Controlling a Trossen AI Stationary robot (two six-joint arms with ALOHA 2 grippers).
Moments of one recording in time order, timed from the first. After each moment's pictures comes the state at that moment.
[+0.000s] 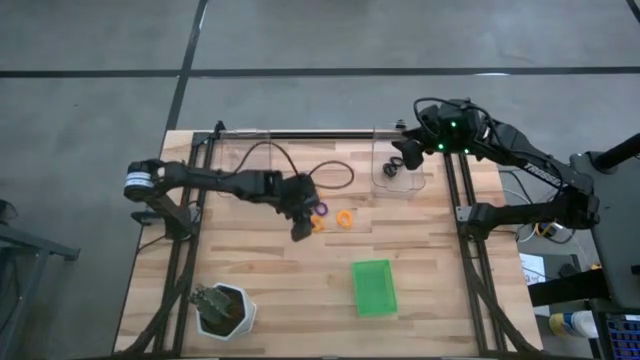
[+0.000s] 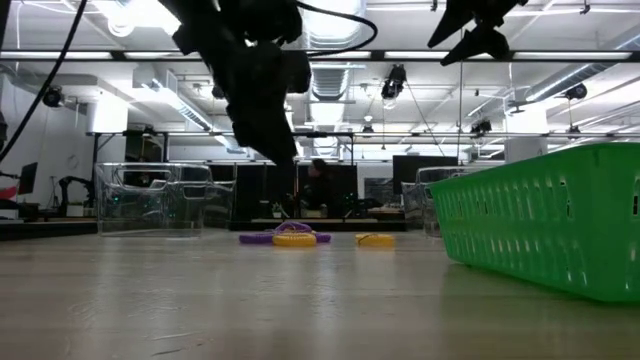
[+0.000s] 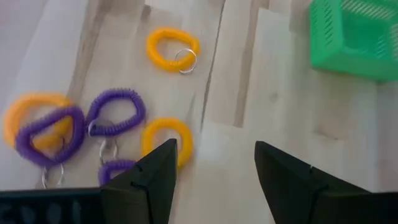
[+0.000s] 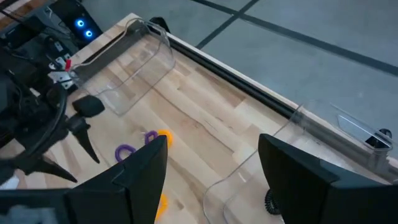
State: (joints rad) left arm 0.09 1.59 1.11 -0.43 0.12 -0.18; right arm -0.50 1.04 1.22 -0.77 0.02 0.37
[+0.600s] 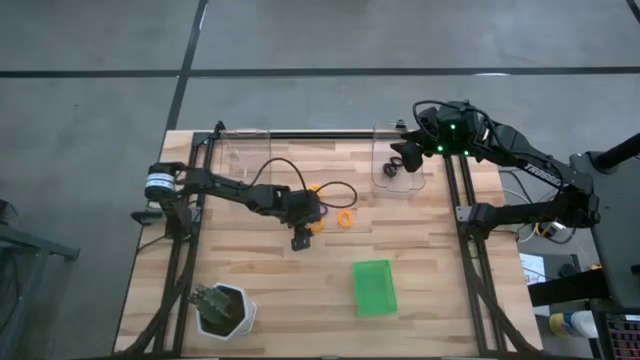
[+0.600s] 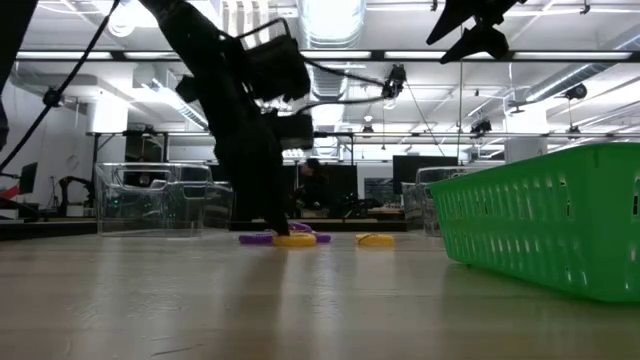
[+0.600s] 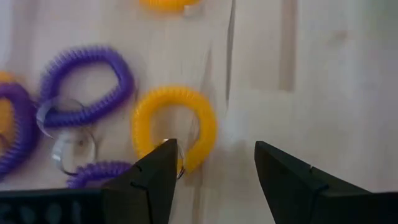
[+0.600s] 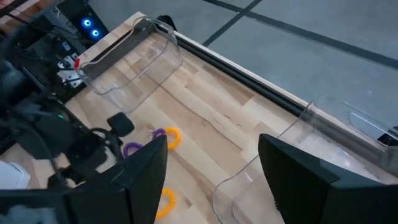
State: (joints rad) left arm 0.06 1.76 1.01 -0.27 0.09 -0.07; right arm -0.47 1.04 1.22 -0.77 0.02 0.39
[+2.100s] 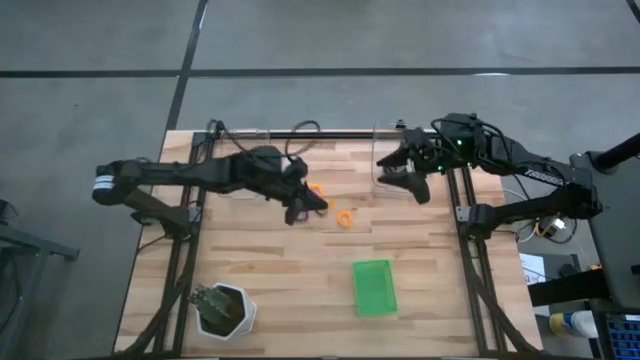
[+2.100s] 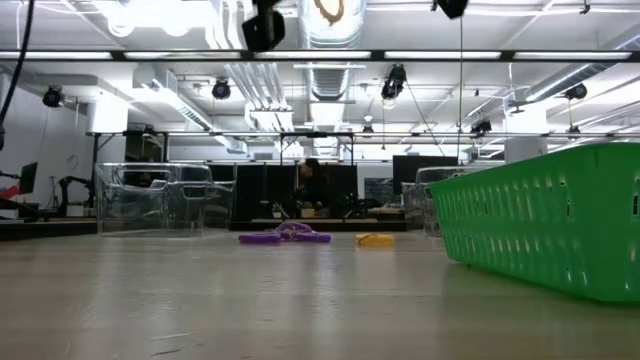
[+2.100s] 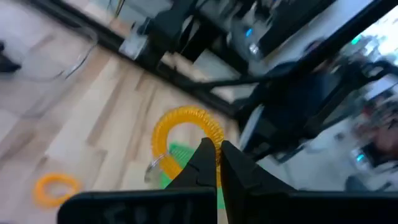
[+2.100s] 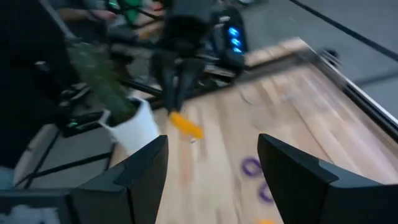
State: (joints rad) left arm 0.09 1.33 1.18 -0.14 0.31 -0.56; right arm -0.23 1.05 1.22 -0.50 -0.30 0.26
